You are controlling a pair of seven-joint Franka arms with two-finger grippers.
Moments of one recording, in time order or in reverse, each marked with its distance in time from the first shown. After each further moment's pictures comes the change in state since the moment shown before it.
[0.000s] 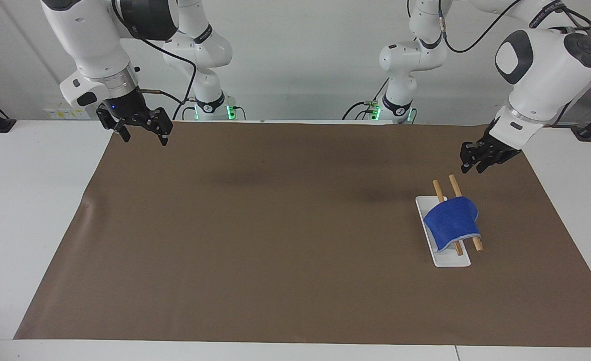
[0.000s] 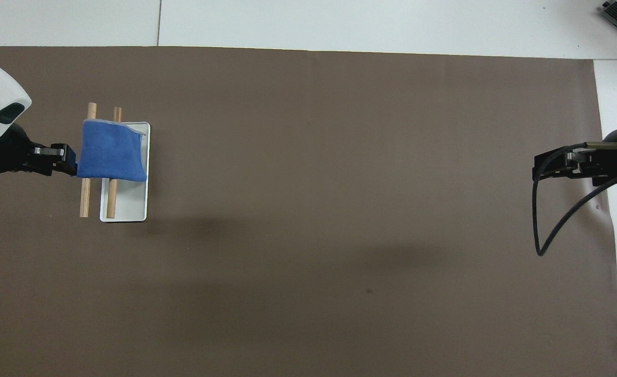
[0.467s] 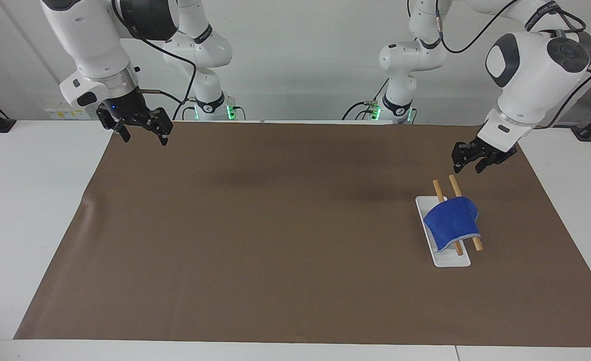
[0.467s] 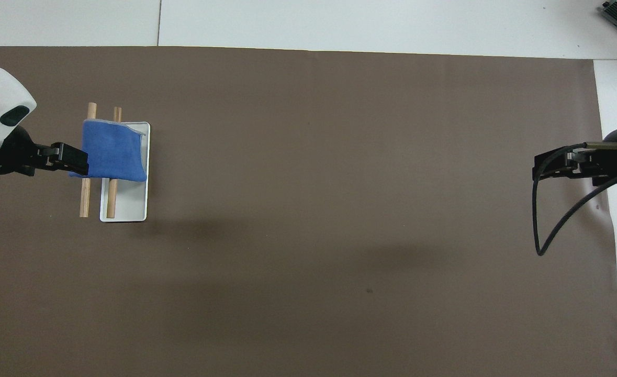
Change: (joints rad) left arm -0.002 0.000 0.004 -0.005 0.005 0.000 0.003; right arm 0.000 0.000 0.000 0.000 0.000 0.000 0.000
